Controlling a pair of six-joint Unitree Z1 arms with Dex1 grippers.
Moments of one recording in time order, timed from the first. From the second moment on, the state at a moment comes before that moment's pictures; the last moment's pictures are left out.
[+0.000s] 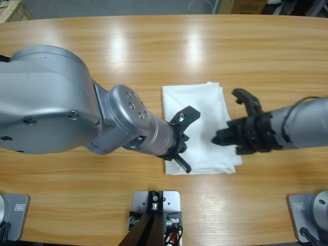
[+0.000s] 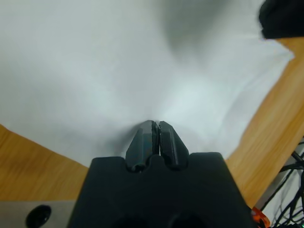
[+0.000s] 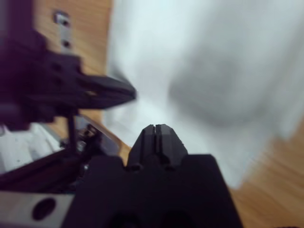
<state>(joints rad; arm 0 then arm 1) -1.19 2.06 -1.25 0.27 -0.11 -0.41 0.78 1.53 -0.65 0.15 0.35 0.56</state>
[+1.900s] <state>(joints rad) -1.04 2.16 -2.12 1.05 -0.15 0.27 0.52 1.06 -0.82 0.74 0.01 0.47</state>
